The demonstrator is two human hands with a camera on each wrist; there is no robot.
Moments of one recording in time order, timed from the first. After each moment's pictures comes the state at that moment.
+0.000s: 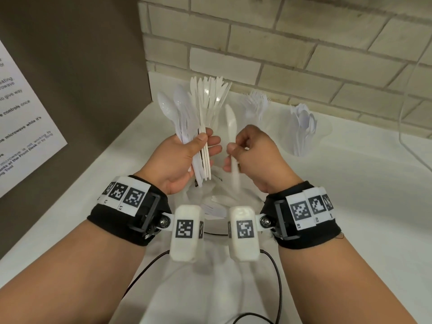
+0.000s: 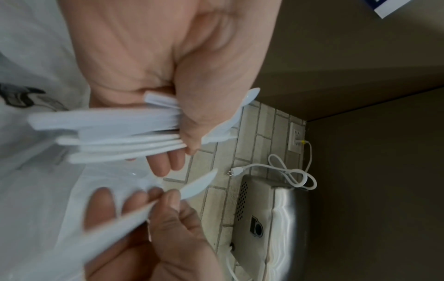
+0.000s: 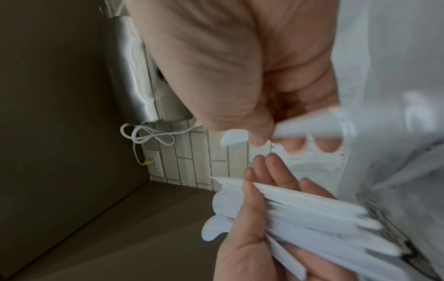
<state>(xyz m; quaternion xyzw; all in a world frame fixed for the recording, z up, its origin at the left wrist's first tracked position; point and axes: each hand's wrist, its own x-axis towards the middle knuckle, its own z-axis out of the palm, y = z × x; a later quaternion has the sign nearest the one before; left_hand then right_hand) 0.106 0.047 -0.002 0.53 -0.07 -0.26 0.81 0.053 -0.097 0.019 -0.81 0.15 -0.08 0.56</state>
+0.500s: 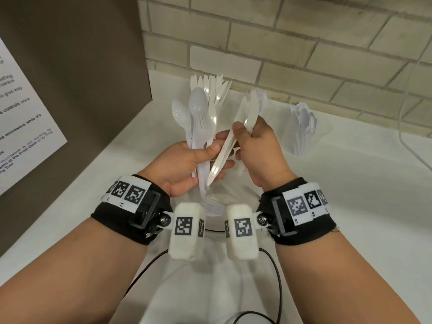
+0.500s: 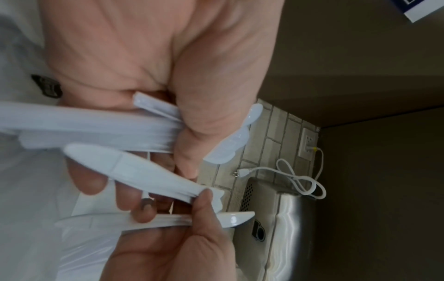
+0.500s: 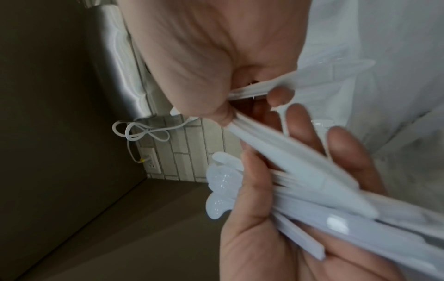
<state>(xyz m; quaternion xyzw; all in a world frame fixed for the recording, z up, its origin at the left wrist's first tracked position) 0.100 0.047 -0.003 0.50 -0.11 -0.38 0.77 0.056 -0.090 0.026 -0.74 0.14 -0.16 0.64</state>
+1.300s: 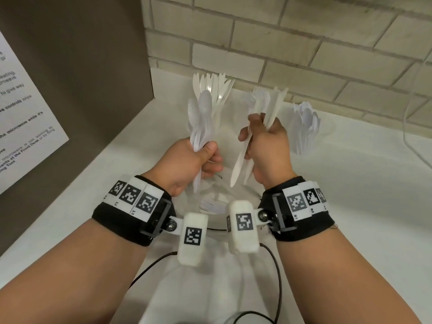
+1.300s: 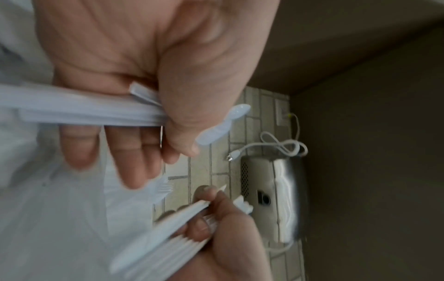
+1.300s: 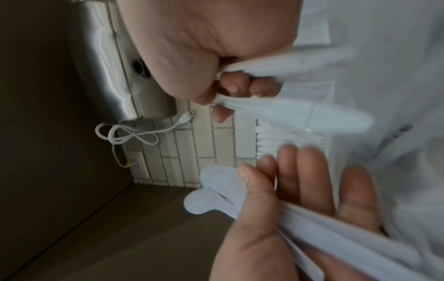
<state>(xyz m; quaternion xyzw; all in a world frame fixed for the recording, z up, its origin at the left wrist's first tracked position) 0.102 0.045 -0.011 0.66 -0.10 -0.25 0.70 0.065 -0.095 0.023 -0.69 0.22 -0.22 0.66</state>
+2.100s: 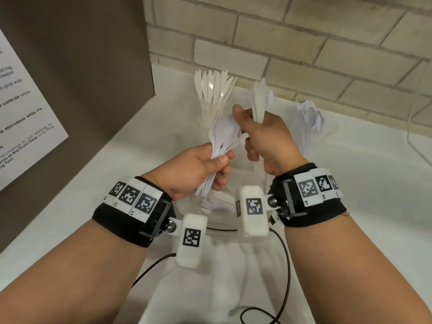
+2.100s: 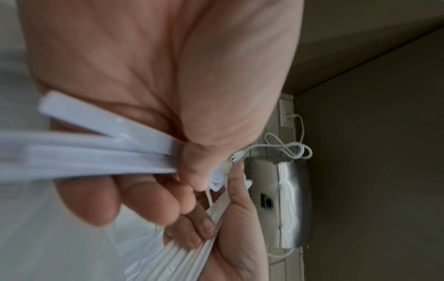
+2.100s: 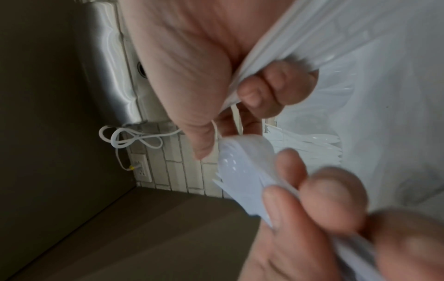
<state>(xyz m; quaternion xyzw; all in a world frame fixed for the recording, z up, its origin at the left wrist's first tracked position) 0.092 0.048 -0.009 0.63 -0.18 -0.35 0.67 0.072 -0.106 0.037 -0.74 0.17 -0.10 0.64</state>
